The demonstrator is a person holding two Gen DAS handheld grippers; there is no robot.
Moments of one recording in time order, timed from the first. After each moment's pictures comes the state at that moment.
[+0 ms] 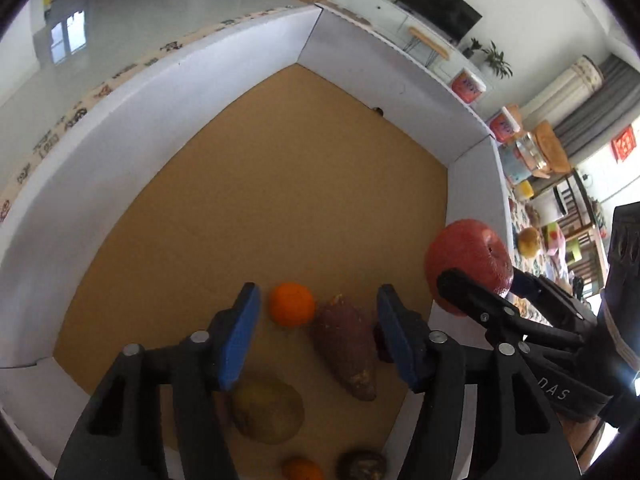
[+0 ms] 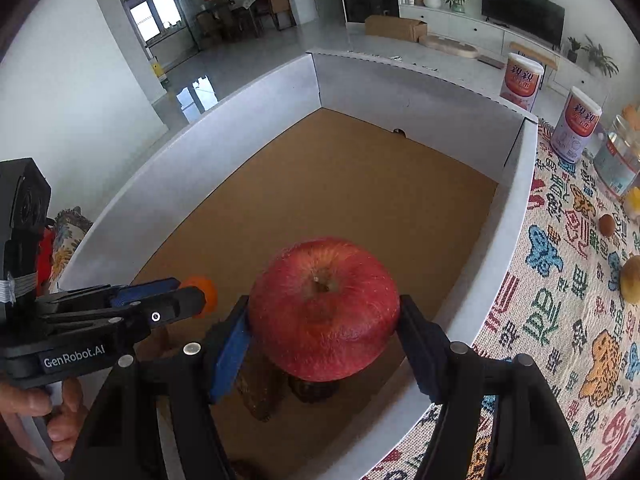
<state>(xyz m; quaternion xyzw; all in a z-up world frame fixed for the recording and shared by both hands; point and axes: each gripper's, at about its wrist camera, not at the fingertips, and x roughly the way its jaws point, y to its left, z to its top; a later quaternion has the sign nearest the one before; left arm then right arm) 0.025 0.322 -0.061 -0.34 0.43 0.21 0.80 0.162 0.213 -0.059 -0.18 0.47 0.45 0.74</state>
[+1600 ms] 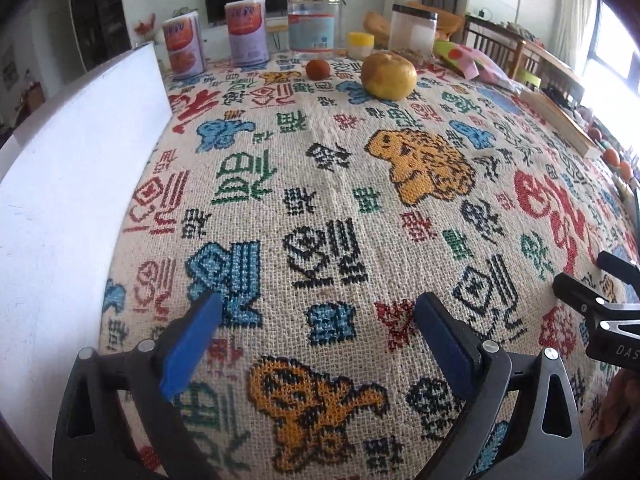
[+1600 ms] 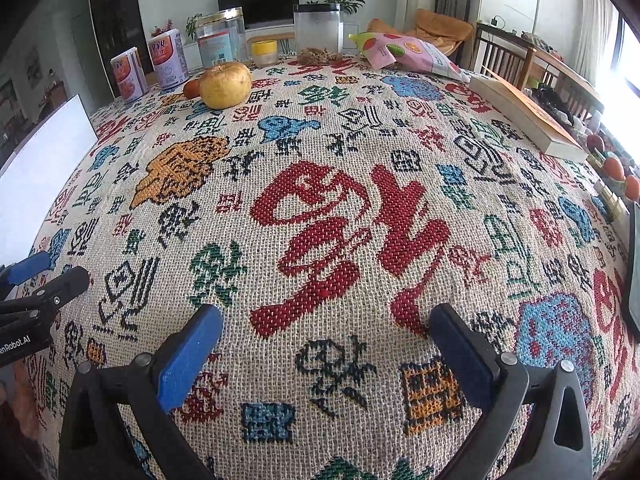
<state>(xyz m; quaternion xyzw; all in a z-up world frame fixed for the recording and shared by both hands) 0.189 0.046 -0.136 -0.03 0.45 0.07 0.89 0.236 -0.178 -0.142 -0.05 0.45 0.09 0.89</state>
